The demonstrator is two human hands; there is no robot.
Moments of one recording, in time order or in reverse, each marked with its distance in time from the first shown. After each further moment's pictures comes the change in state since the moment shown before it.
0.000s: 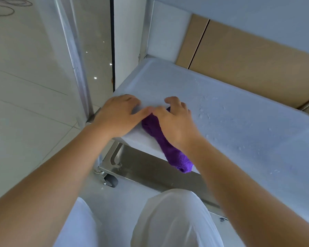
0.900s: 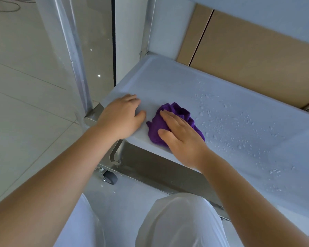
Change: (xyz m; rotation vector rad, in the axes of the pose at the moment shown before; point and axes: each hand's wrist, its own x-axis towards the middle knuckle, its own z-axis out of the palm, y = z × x) left_hand -0.011 0.020 0.012 0.020 -0.040 -0.124; right_hand -0.020 0.050 0.004 -0.124 -0.121 -0.221
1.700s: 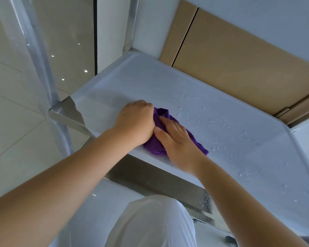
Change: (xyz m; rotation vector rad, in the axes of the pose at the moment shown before) left_hand 0.004 0.100 0.013 -0.020 -0.021 0.002; right_hand -0.017 0.043 -0.019 -0.132 0.188 -0.133
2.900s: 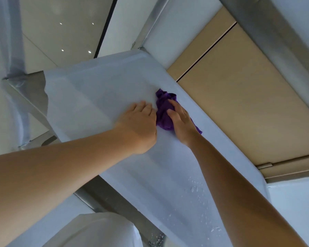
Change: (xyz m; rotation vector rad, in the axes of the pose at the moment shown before) left_hand 0.050 0.014 0.039 0.096 -0.121 -0.089; right_hand 0.136 0.106 -0.025 0.037 -0.157 0.133
